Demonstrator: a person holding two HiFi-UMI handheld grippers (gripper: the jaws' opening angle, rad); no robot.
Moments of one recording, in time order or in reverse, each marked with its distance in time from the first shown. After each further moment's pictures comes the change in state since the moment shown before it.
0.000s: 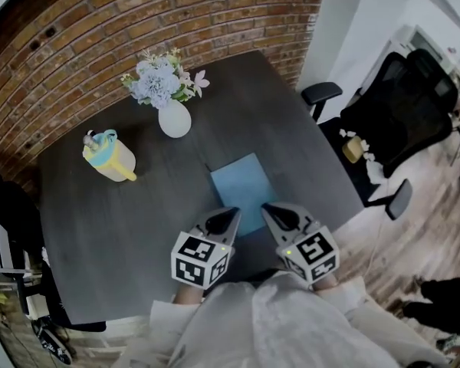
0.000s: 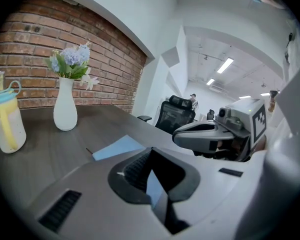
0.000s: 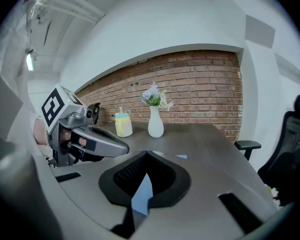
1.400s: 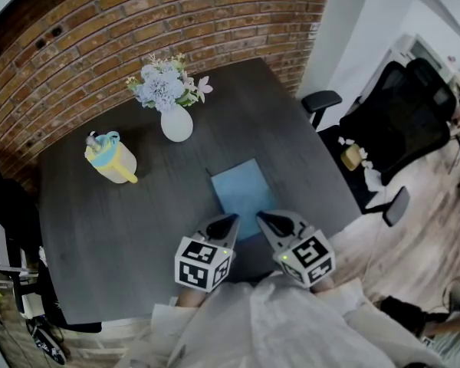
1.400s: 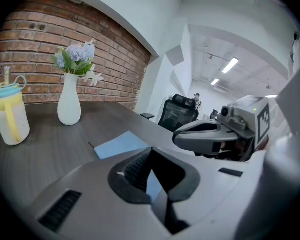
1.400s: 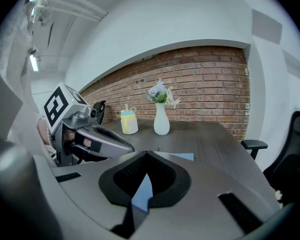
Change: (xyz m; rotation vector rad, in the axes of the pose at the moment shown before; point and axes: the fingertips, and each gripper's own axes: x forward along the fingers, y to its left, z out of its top) left arm 0.000 0.002 -0.010 -0.040 0.016 0.031; right arm 0.008 0.007 -0.009 -0.032 -0.007 0.052
